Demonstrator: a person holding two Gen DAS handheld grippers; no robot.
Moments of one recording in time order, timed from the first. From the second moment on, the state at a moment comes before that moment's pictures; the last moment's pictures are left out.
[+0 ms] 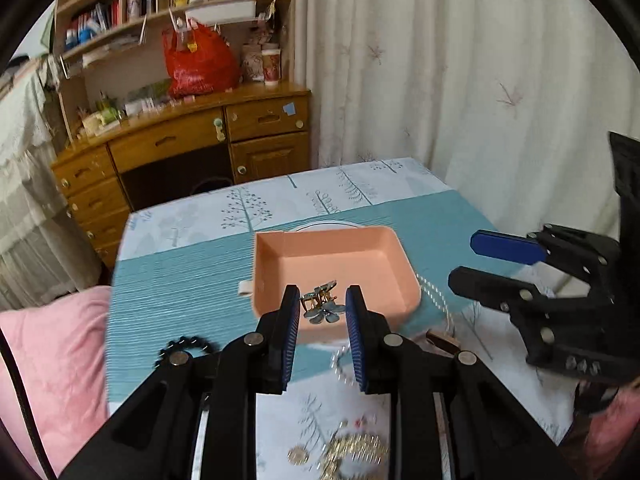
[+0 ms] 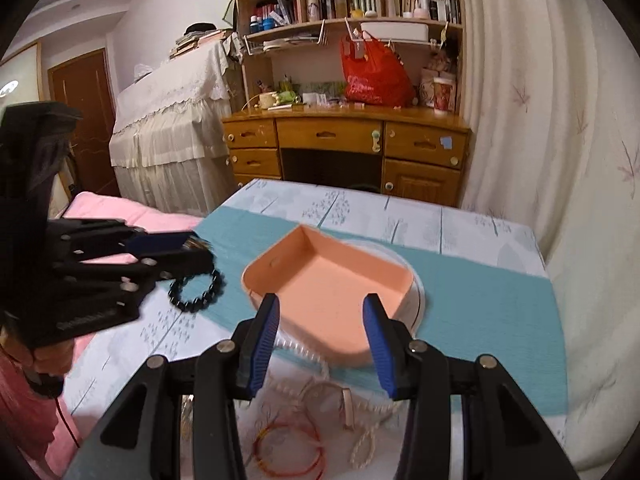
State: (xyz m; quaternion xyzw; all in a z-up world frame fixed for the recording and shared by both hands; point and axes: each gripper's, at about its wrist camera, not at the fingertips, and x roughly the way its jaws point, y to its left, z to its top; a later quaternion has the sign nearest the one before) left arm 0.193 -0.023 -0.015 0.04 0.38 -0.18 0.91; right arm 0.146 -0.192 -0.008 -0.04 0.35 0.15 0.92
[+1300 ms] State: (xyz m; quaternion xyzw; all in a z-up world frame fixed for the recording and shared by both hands) left arm 0.116 -0.011 -0.105 0.11 0.51 -0.18 0.84; right arm 0.115 -0.206 -0.093 -0.25 0.44 0.20 0.84
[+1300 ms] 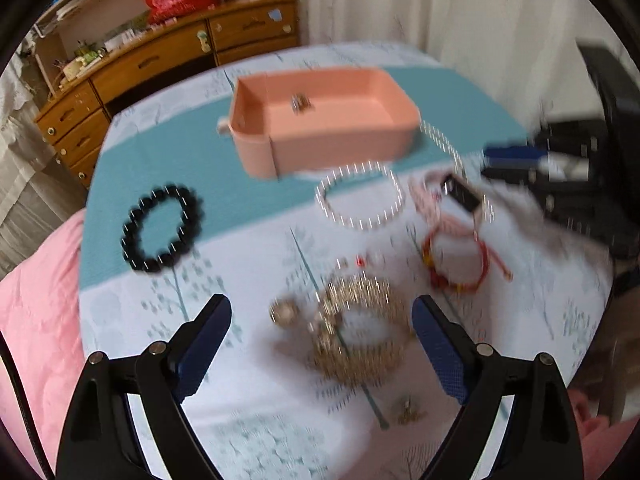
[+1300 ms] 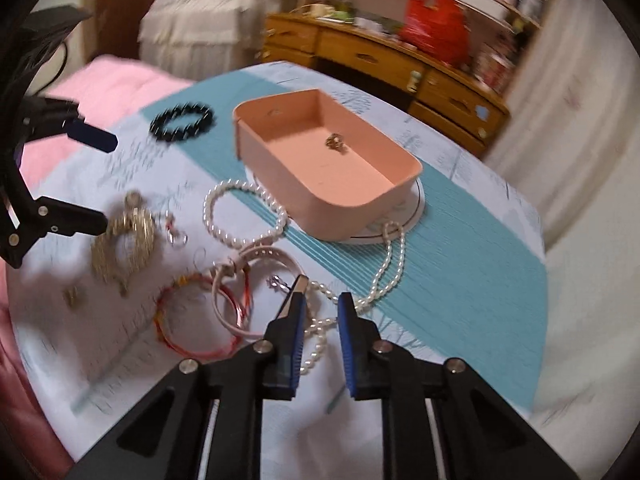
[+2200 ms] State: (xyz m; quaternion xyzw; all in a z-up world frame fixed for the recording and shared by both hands) left arm 0.115 0.006 -0.137 0.03 0.58 -0.21 0.79; right arm 0.131 -0.151 -0.117 -0.42 0.47 0.31 0.71
